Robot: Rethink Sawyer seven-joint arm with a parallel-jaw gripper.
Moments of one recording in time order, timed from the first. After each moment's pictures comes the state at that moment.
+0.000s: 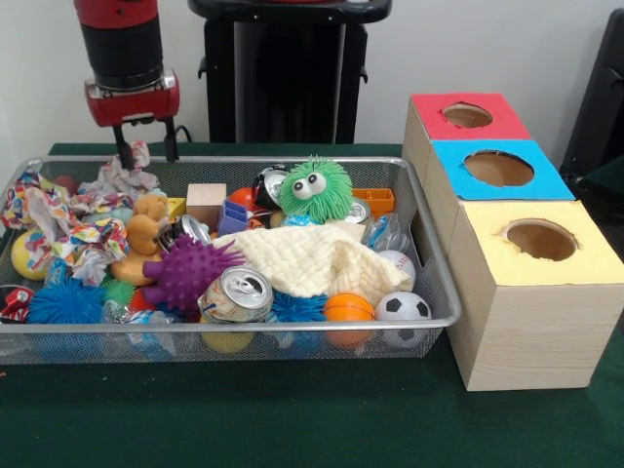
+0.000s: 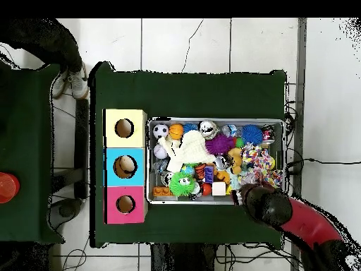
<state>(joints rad) -0.83 -0.66 0.16 1.90 -0.30 0.42 1.01</state>
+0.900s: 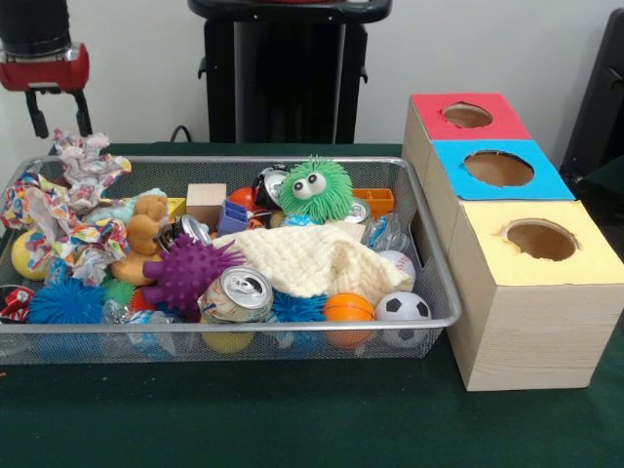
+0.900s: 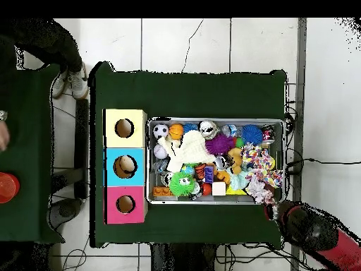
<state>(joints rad) -1.05 -0.70 0.16 1.89 -0.30 0.42 1.01</state>
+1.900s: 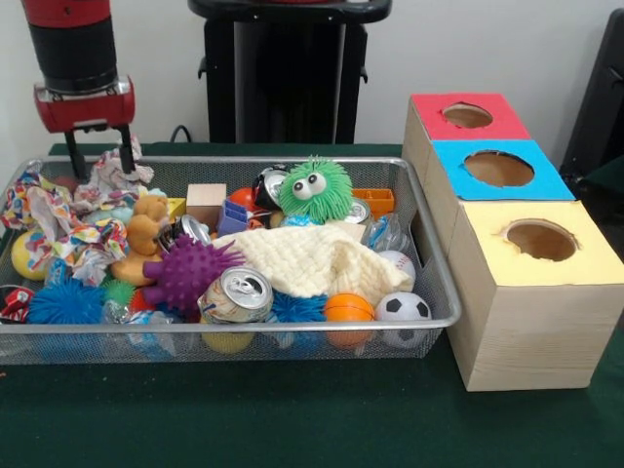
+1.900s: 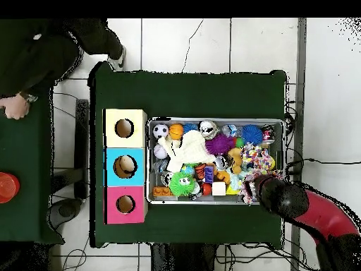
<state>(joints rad) -0.87 -0.65 0.22 1.78 -0.36 0.47 1.01</state>
